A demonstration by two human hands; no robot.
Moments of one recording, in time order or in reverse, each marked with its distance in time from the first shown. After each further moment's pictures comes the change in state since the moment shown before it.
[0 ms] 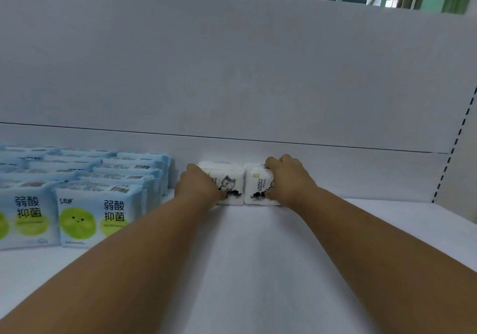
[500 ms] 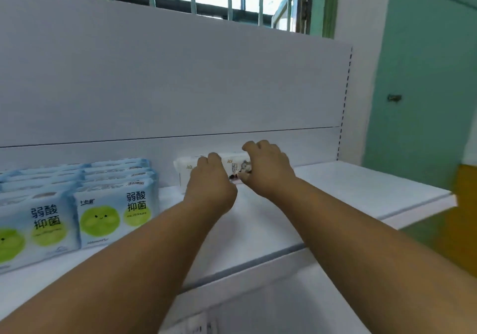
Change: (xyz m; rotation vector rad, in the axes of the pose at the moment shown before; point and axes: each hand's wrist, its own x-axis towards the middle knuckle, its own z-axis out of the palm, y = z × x) left_hand -0.108 -0.016 -0.051 -0.071 -0.072 0.656; right_hand -0.116 -0.095 -0.052 -0.103 0.251 0.261
